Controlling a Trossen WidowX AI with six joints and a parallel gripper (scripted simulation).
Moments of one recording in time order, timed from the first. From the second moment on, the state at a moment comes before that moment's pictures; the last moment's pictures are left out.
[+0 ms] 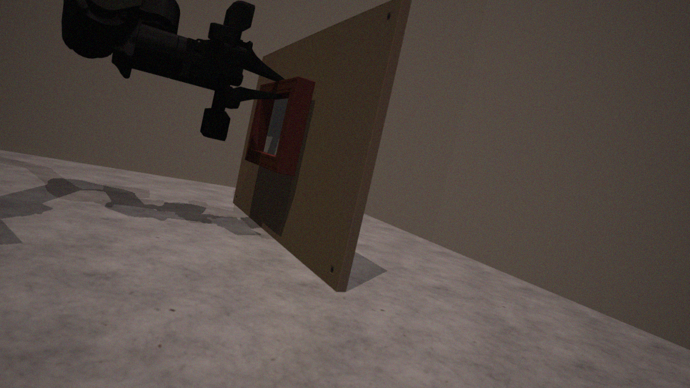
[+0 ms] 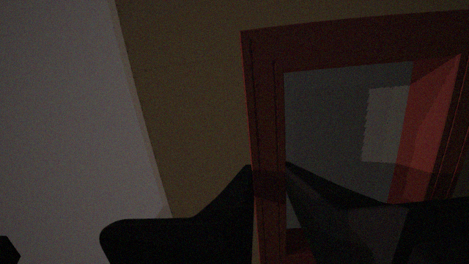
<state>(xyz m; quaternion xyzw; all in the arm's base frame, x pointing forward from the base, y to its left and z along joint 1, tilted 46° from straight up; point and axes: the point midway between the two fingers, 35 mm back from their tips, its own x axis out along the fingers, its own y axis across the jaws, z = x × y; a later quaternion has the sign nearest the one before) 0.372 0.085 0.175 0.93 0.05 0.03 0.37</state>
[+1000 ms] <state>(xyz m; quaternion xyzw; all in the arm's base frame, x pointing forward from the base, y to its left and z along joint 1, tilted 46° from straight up) 0.278 0.078 0.174 0.90 0.04 0.03 0.43</state>
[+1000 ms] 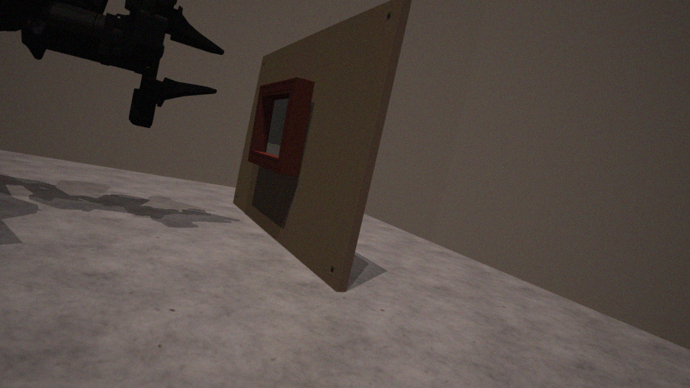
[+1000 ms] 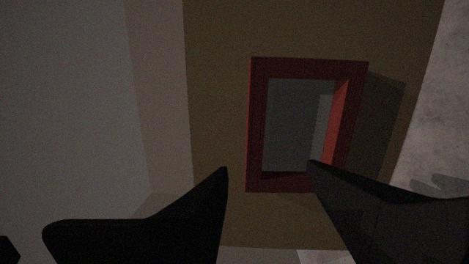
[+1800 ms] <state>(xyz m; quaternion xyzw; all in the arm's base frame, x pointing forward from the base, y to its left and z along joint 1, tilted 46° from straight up) 0.186 0.063 0.204 0.86 0.02 0.02 0.51</state>
